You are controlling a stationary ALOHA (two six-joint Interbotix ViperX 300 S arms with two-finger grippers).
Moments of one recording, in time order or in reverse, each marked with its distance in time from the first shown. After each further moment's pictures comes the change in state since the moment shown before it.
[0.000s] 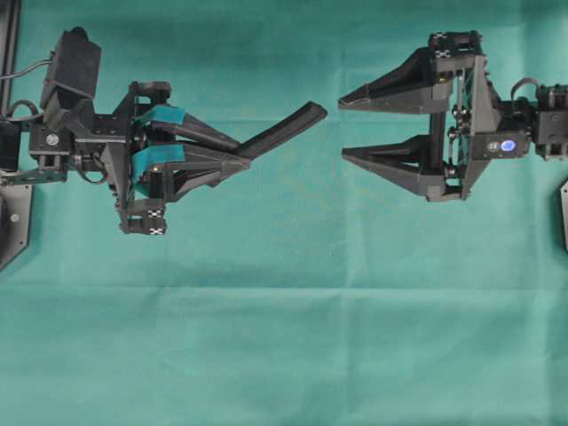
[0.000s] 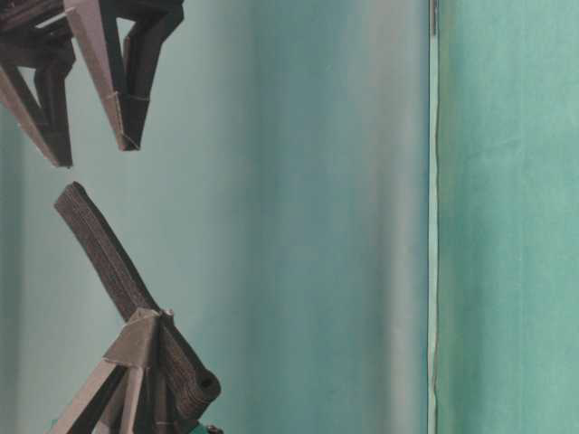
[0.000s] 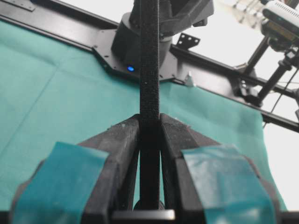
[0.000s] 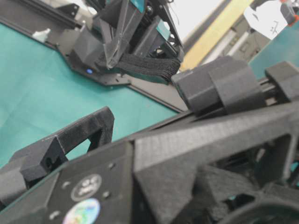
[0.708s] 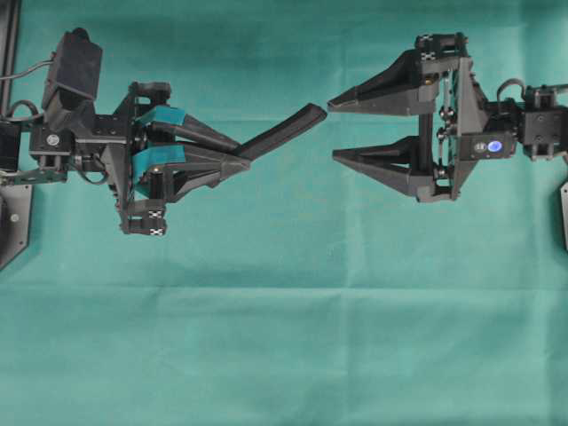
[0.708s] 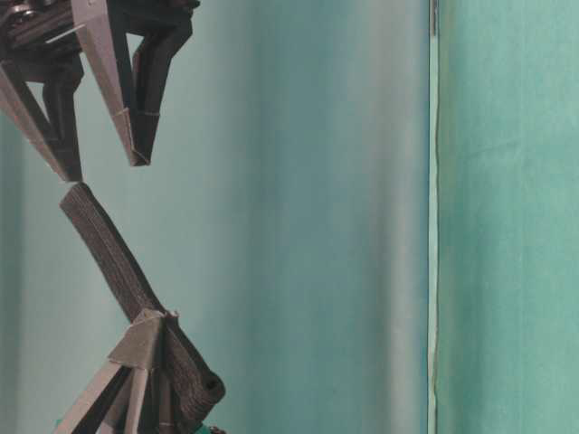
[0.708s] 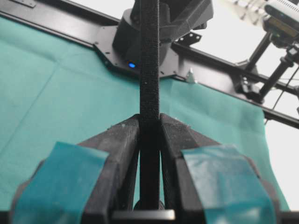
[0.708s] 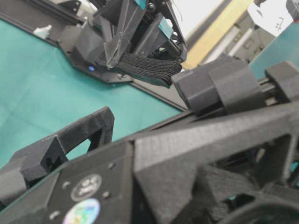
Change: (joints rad) left arm 0.000 0.000 0.002 0.000 0.009 0.002; right arm 0.000 0.037 -0.017 0.000 -0.009 -0.002
